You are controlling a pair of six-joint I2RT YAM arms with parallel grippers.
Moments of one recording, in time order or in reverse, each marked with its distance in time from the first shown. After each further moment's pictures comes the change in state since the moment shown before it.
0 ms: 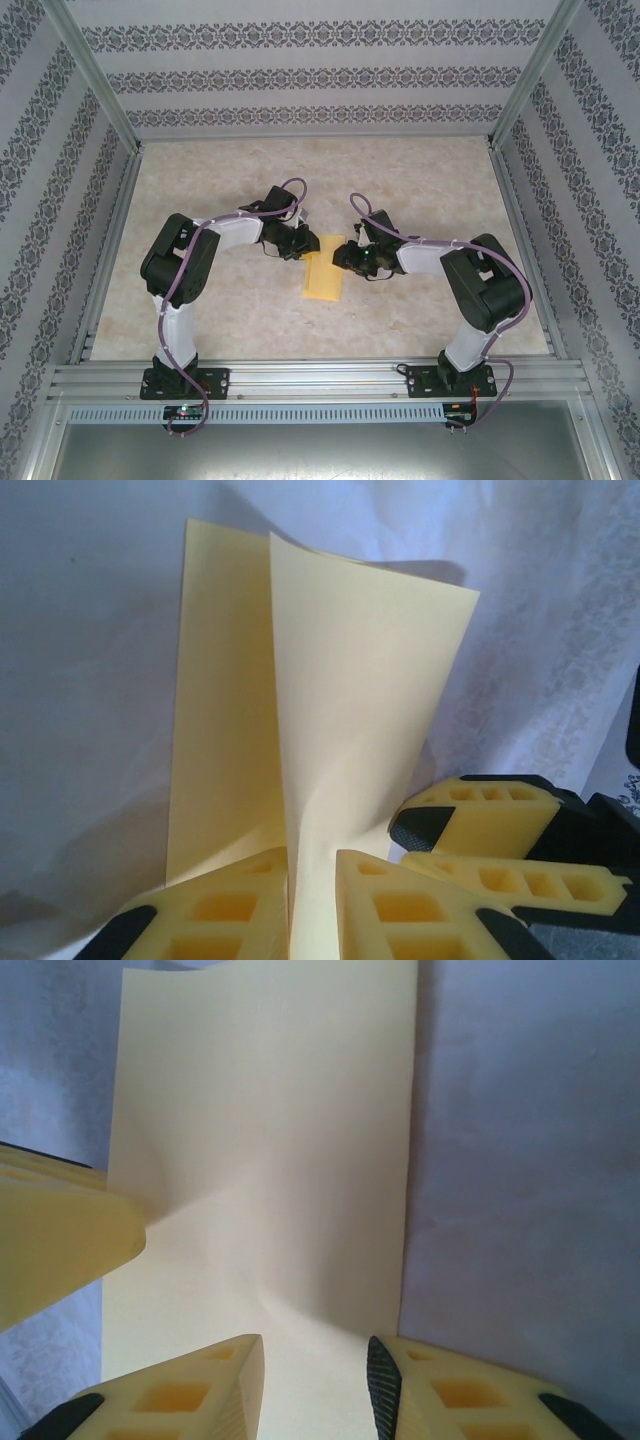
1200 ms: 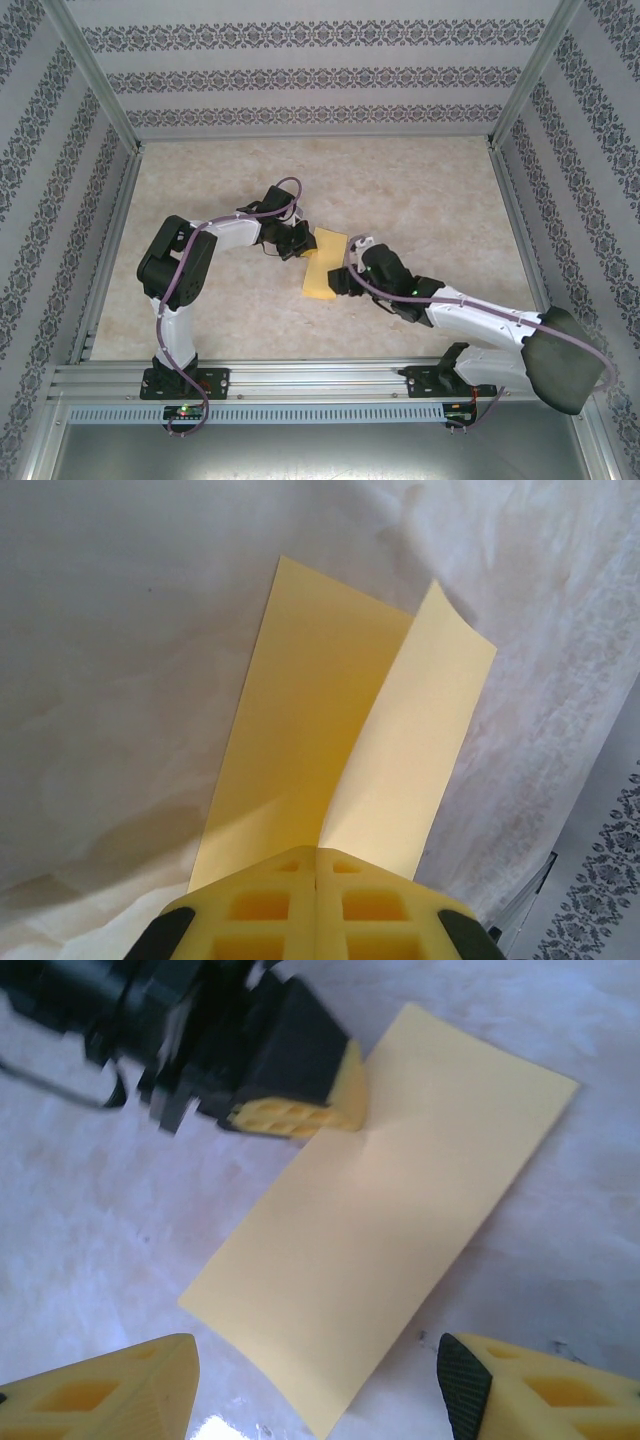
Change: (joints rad) left arm 0.001 -0.027 -0.030 0.046 -0.053 -0.118; right arm 0.349 -0.547 -0.255 0.009 0.485 -0.322
